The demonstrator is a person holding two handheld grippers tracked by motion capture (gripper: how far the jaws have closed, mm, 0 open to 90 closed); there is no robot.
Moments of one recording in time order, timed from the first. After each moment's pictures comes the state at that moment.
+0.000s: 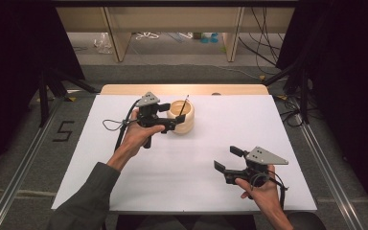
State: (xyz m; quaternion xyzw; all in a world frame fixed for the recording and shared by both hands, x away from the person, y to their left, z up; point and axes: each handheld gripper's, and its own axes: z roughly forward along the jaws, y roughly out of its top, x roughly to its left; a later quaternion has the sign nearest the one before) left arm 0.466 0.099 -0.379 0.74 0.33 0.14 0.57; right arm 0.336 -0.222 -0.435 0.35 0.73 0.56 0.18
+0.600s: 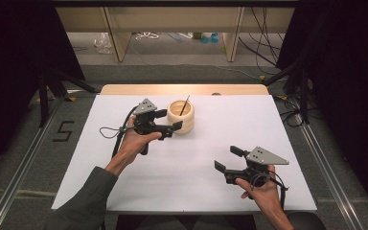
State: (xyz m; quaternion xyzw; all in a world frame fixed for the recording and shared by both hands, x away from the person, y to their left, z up) left arm 0.452 0.108 -0.392 0.74 0.34 0.14 0.57; right arm 0.336 -0.223 -0.434 0.35 0.73 0.57 0.18
